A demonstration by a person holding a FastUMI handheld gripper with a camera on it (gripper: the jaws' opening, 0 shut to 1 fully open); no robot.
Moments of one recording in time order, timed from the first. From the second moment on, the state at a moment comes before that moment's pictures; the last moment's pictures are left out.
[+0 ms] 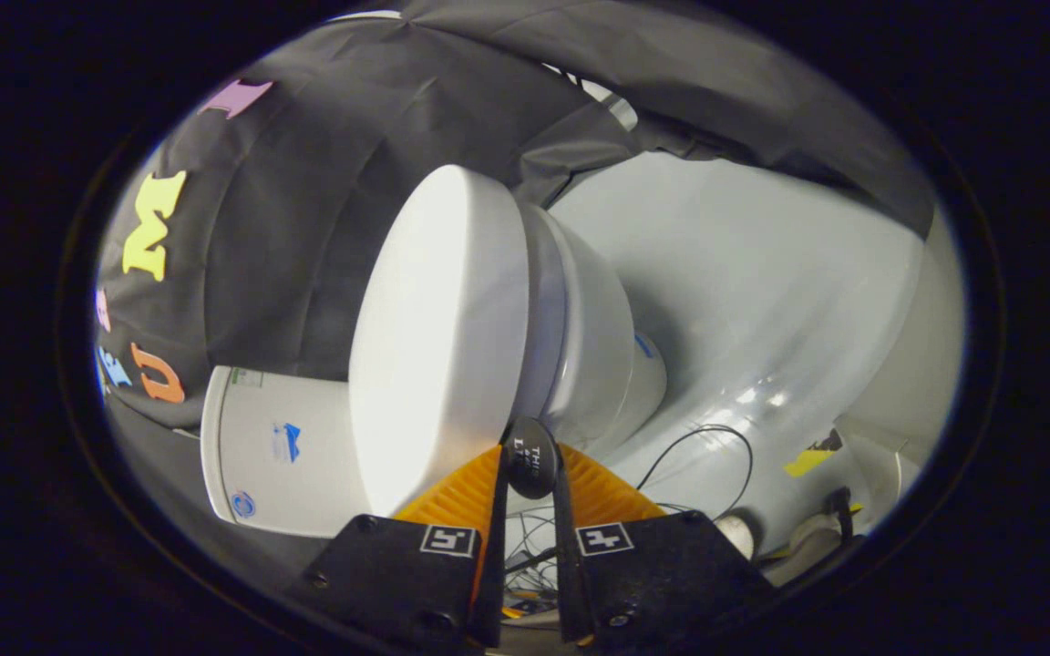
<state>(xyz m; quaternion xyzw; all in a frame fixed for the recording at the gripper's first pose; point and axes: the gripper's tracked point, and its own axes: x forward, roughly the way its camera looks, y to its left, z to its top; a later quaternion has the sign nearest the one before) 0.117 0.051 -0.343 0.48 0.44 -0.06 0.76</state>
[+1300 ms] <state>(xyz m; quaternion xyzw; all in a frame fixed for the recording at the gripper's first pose) 0.123 0.062 -0.264 0.43 0.41 -0.02 0.81</state>
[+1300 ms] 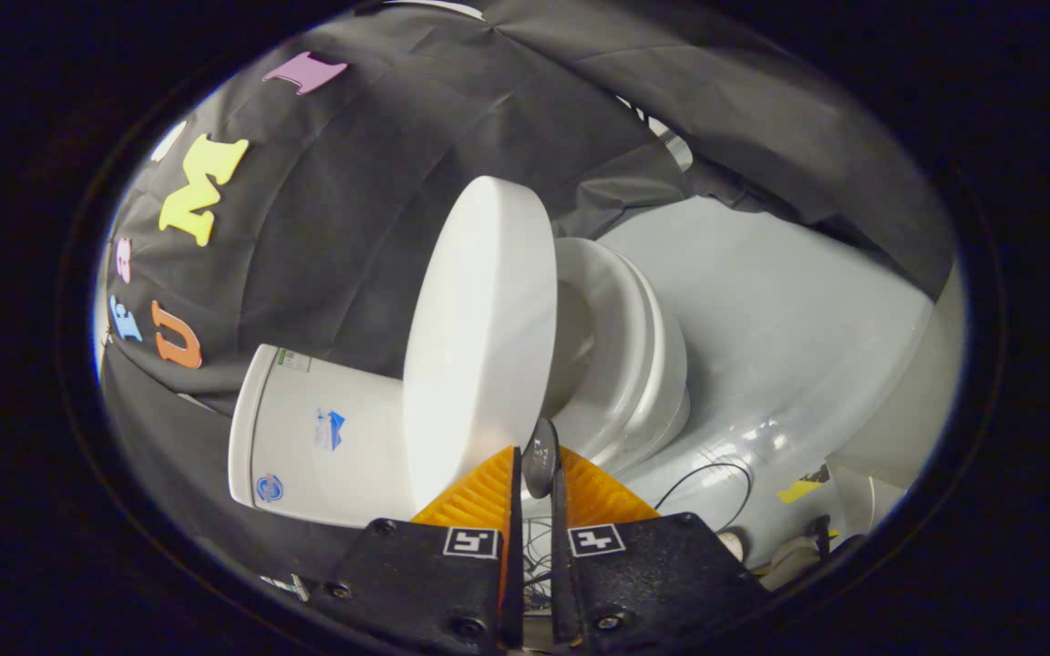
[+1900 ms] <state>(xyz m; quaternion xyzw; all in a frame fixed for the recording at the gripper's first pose) 0.129 0.088 -0.201 0.37 0.38 0.02 0.85</state>
